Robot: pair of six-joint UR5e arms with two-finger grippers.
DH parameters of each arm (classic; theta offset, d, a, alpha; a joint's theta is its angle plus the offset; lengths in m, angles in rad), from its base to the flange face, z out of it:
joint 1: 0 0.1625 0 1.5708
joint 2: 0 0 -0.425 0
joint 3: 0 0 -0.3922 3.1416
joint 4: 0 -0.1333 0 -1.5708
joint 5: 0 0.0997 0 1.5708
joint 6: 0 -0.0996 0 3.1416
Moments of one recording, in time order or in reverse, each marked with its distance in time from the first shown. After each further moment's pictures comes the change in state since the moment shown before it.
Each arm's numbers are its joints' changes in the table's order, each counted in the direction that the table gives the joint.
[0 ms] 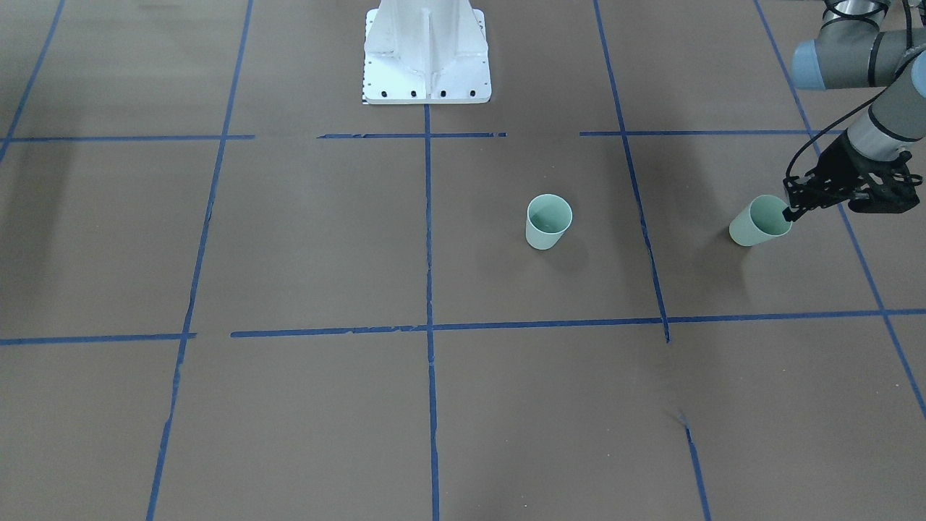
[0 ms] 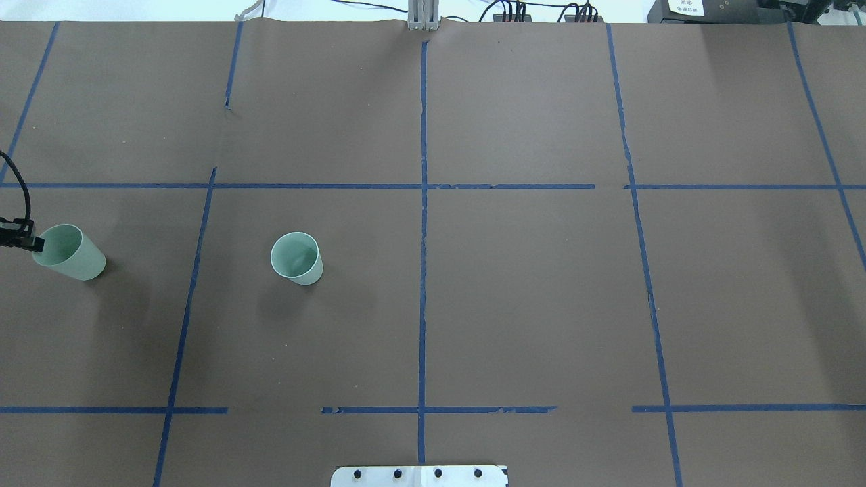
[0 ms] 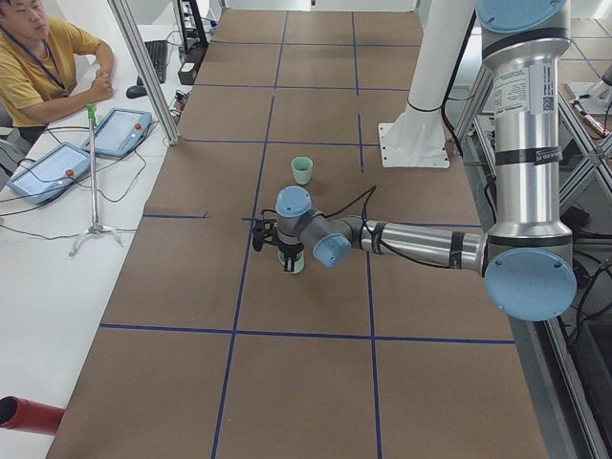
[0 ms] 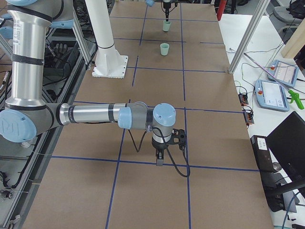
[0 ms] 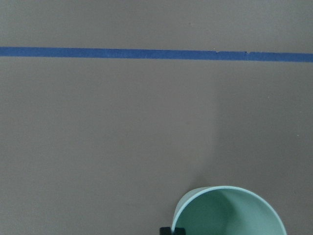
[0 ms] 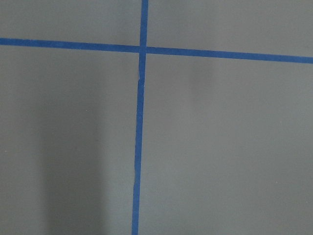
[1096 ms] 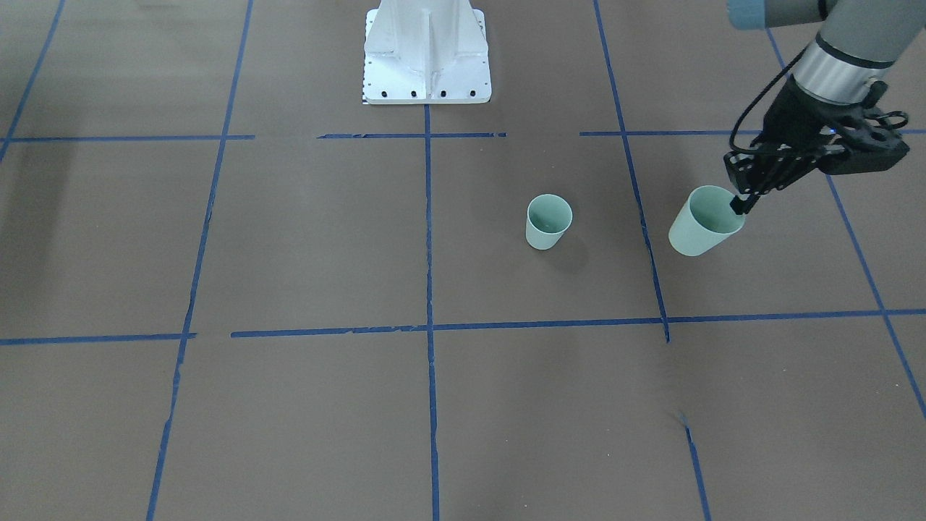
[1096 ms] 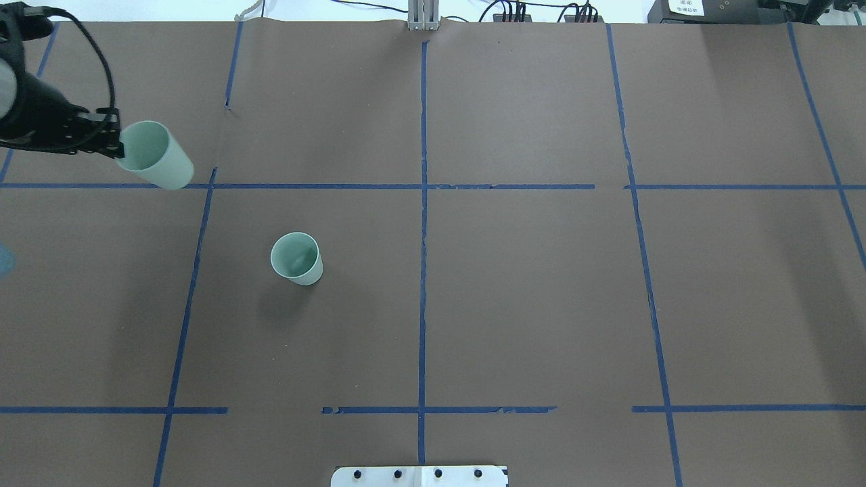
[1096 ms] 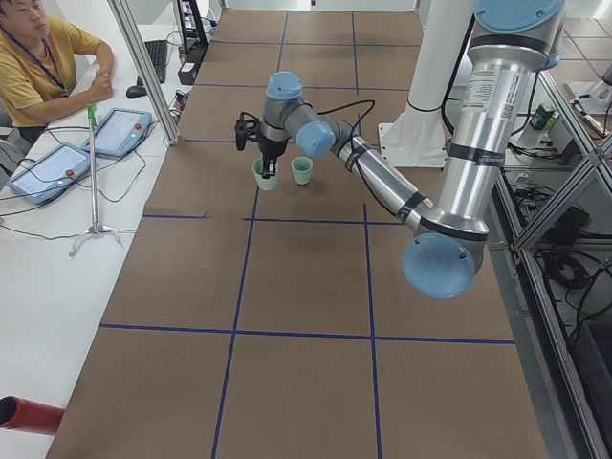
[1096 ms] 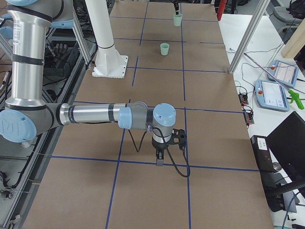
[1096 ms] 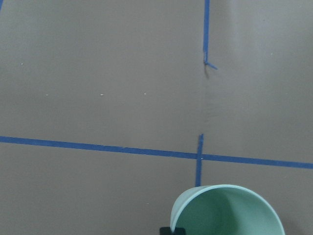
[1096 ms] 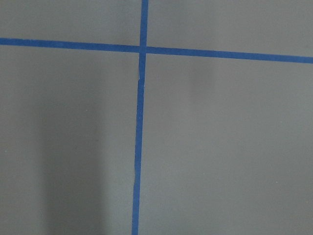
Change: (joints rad) left arm 0.070 -0.373 -0.327 -0.549 0.158 0.299; right arm 0.000 0.000 0.000 0.000 0.000 0.000
